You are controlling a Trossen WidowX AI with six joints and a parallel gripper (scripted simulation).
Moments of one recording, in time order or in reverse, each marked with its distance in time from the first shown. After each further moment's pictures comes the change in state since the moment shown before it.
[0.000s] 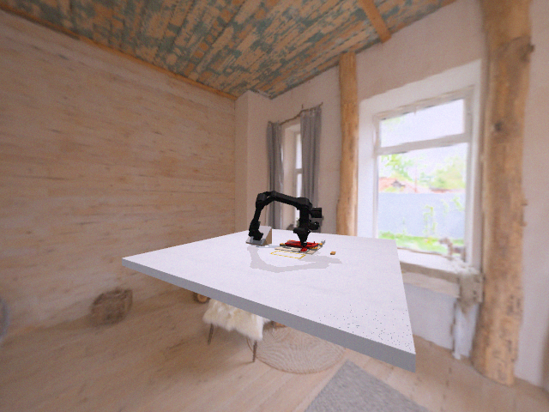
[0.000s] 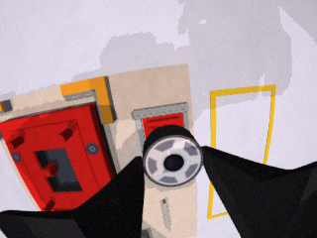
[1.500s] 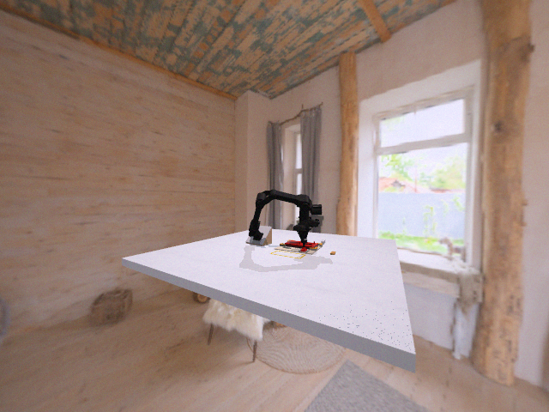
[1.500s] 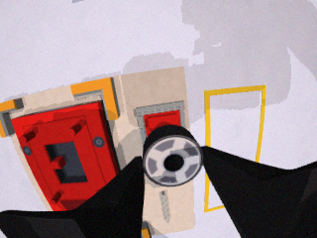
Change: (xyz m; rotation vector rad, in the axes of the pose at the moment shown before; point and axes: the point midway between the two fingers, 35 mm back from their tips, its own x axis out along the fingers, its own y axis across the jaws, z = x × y) arm -0.016 0.001 0.000 -0.004 -0.009 -0.001
